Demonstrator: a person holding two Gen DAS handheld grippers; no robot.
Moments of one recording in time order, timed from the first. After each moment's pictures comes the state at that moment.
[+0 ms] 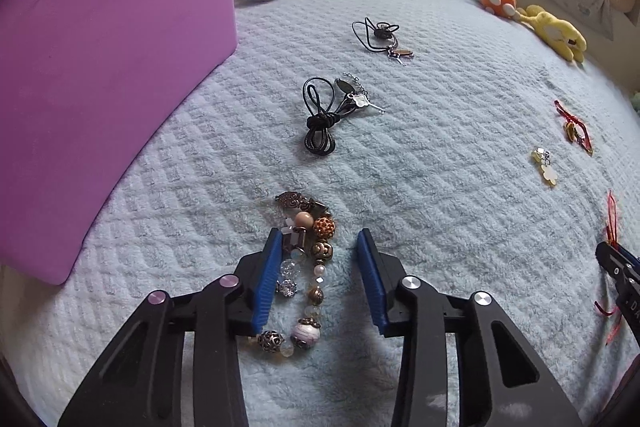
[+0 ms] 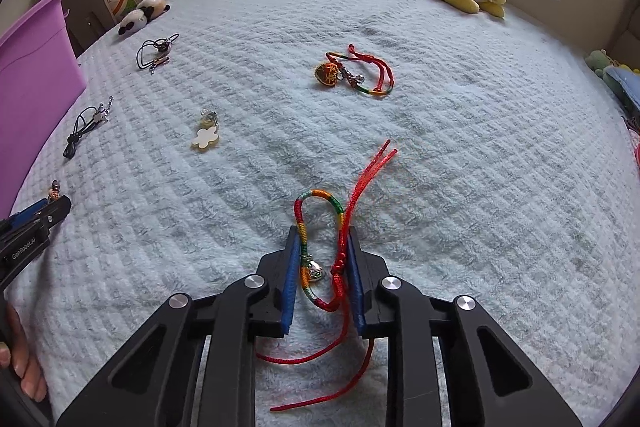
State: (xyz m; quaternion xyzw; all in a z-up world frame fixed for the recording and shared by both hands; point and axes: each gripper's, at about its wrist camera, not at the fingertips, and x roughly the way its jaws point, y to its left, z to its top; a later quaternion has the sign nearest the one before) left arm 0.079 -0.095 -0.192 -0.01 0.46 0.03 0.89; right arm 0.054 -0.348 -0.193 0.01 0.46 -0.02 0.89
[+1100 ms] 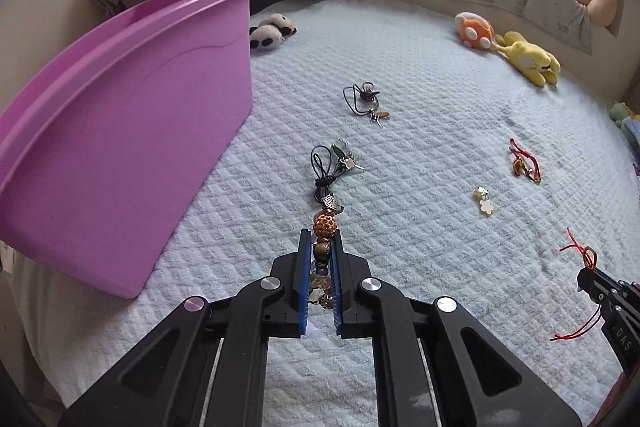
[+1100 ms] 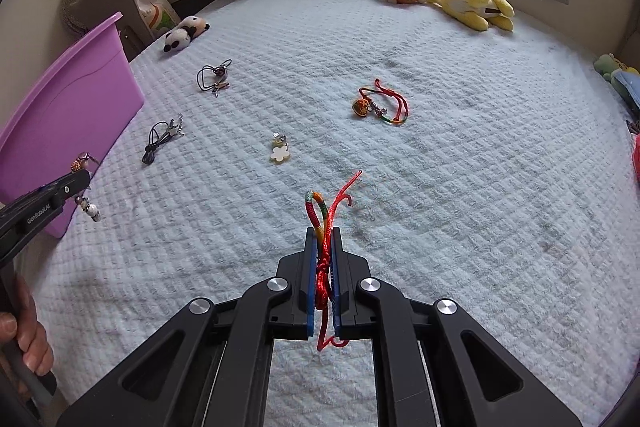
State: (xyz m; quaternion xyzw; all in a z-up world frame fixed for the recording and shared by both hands) left arm 0.044 -0.085 -0.097 -0.01 0.43 0.02 0.90; right arm 0.002 -0.331 -0.113 0.03 0.46 0.03 0.89
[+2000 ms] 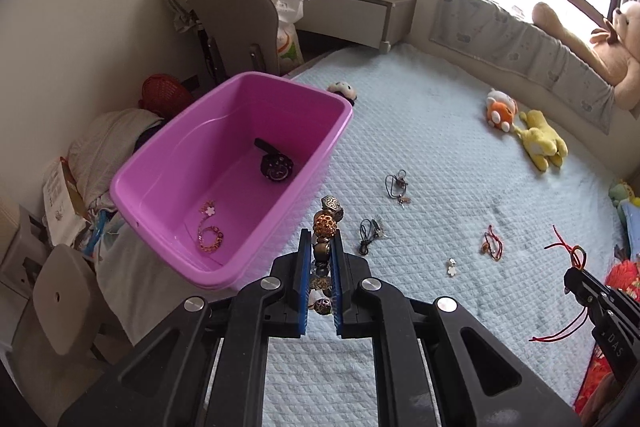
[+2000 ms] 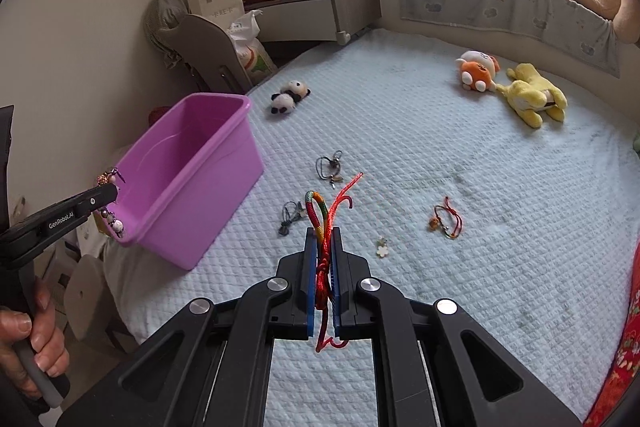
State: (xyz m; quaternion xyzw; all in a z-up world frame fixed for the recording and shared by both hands) left arm -0.004 -0.021 0.116 -0.07 0.42 0.10 0.90; right arm 0.000 -0.276 0.097 0.03 0.42 0.16 0.89
